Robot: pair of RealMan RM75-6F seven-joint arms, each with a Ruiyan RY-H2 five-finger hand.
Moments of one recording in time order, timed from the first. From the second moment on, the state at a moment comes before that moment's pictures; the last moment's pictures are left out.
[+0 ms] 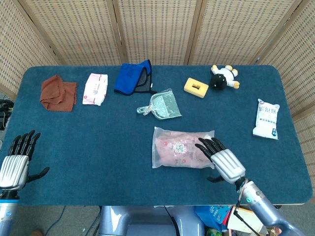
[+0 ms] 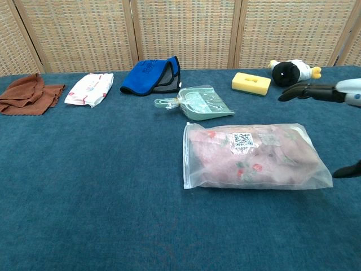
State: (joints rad) left arm -0.11 -1.21 -0.06 -1.66 1.49 1.48 0.14; right arm 0.43 -1.15 0.13 -1.85 -1.50 0.96 -0.14
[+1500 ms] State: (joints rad) left arm -0.16 -1.23 -0.08 -1.65 1.42 1.41 0.17; right arm 0.87 -1.48 0.07 -1.61 -0.74 0.93 -0.65
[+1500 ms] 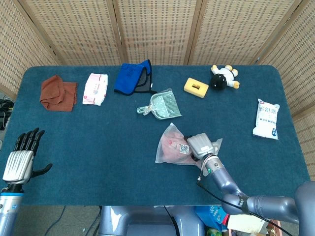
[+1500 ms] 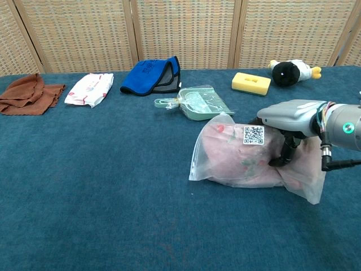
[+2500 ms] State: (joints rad) left arm -0.56 -1.23 -0.23 -1.63 1.48 1.06 0.00; right arm 0.91 -1.43 0.23 -1.66 -1.15 0.81 -0.15
